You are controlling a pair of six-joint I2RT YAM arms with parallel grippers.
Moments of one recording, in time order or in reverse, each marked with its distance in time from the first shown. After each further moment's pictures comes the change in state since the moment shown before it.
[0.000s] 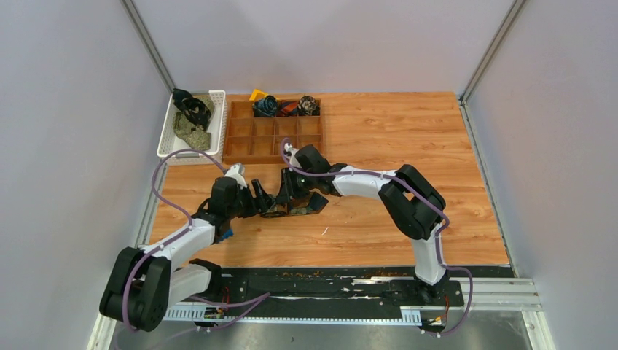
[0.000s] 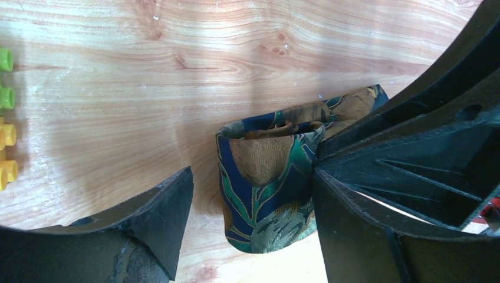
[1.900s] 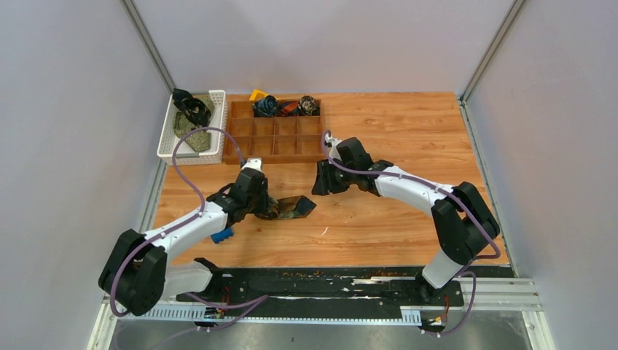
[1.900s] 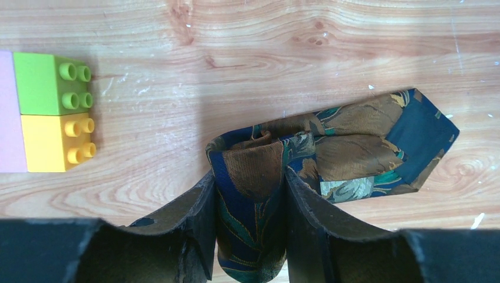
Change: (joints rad) left arm -0.234 0.100 0.240 -0.352 -0.395 0.100; right arm -0.172 -0.372 -0.249 -0.168 0.099 -0.158
